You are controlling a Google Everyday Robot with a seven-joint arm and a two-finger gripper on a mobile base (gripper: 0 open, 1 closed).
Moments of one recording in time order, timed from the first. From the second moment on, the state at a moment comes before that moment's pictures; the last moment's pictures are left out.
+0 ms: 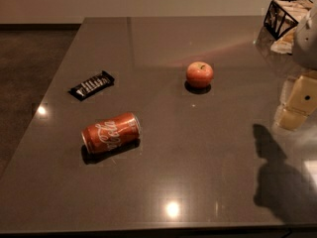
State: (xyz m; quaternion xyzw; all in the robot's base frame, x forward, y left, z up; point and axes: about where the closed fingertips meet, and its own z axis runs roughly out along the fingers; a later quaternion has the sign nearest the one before) arm 0.438 -0.216 0.977 -0.60 0.78 -0.04 0.16
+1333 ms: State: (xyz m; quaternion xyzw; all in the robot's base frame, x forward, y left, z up) arm 0.476 -0.129 0.951 -0.66 0.74 0.00 0.15
